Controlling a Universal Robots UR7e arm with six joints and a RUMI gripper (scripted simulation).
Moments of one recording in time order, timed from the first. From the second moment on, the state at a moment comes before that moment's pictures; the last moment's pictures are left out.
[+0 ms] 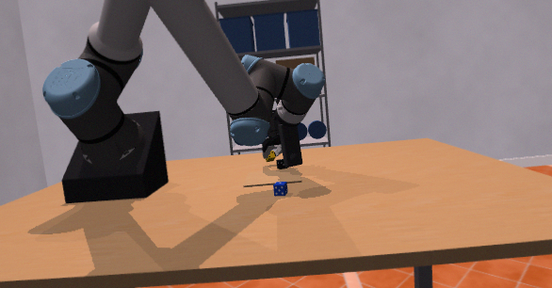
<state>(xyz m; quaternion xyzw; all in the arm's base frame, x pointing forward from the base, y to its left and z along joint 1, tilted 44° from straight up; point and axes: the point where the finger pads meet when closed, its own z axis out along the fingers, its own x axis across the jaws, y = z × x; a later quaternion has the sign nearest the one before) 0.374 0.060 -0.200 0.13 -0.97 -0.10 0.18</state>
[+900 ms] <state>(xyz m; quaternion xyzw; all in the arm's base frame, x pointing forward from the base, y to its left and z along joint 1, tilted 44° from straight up) 0.374 0.054 -0.207 0.13 -0.97 -0.10 0.18</state>
